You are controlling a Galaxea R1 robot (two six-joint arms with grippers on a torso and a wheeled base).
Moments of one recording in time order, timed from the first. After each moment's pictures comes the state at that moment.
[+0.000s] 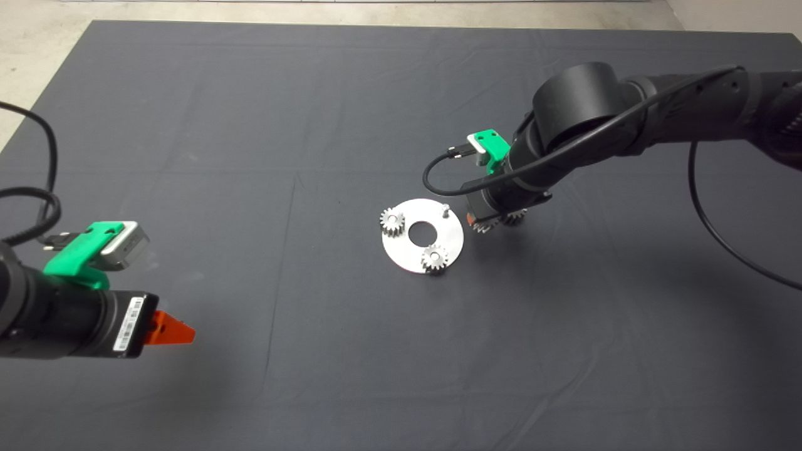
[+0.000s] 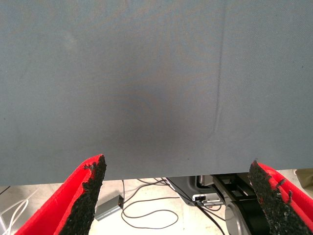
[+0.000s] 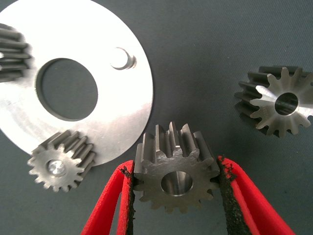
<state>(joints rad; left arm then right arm) -0.57 1.84 -0.42 0.22 1.44 -1.41 0.41 2.67 -1.08 -0.42 -1.53 1.35</state>
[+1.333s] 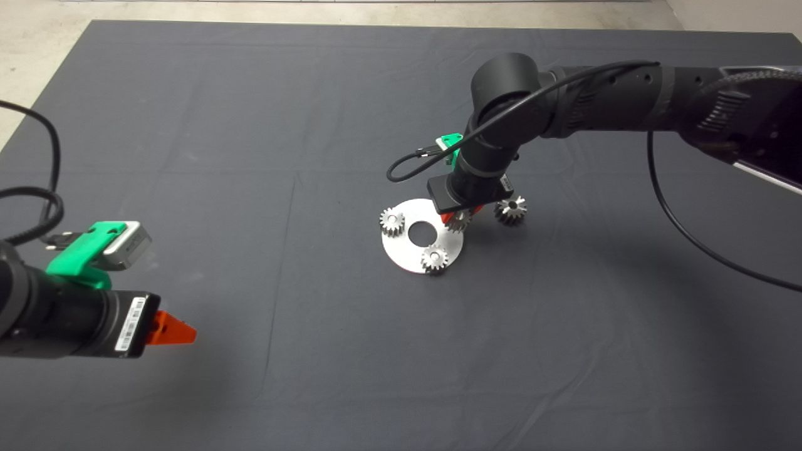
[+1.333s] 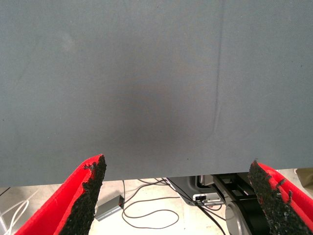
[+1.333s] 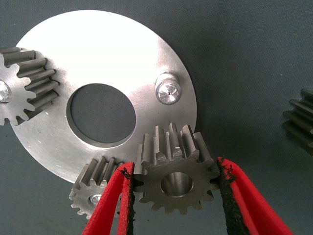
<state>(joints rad) -0.57 1.85 -0.42 0.22 1.44 -1.41 0.41 2.83 -1.33 -0.28 -1.53 1.28</state>
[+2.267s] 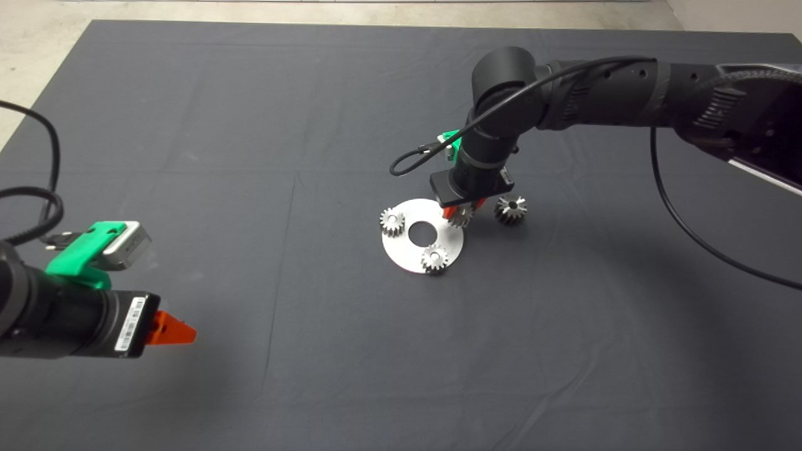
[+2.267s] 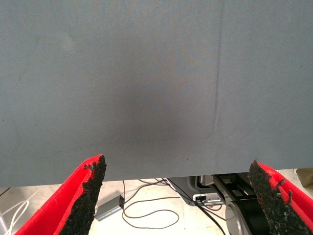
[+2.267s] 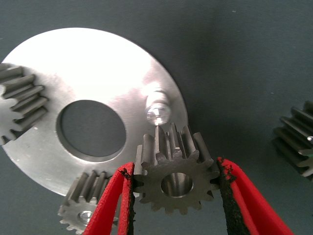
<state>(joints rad) -0.57 1.85 -0.42 0.22 1.44 -1.41 0.41 2.85 -1.40 -0.26 -1.53 1.21</state>
